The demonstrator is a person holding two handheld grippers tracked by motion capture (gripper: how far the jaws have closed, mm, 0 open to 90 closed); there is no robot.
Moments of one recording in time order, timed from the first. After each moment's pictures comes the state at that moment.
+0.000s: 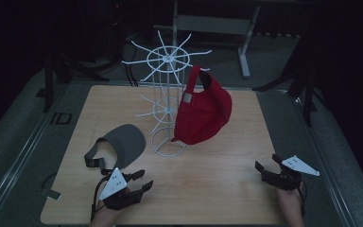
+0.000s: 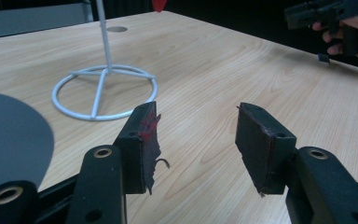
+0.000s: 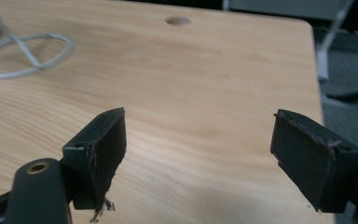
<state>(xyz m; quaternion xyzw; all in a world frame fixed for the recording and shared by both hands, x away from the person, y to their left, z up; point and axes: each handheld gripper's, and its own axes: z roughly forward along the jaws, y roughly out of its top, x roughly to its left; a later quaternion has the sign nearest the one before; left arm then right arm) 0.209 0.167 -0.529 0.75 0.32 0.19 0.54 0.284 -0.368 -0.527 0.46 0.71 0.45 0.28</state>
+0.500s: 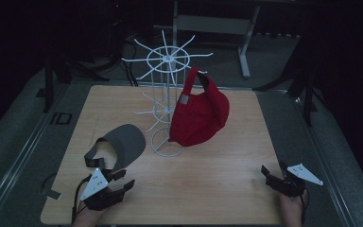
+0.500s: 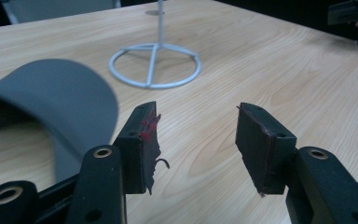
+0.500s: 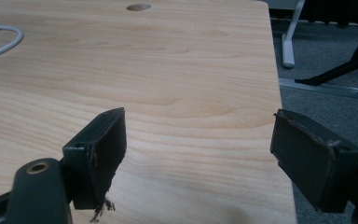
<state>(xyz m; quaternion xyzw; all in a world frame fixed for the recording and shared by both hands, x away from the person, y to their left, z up) 0.203 0.218 -0.533 0.75 0.36 0.21 0.51 0.274 -0.386 -0.552 0.50 0.68 0.44 0.31</state>
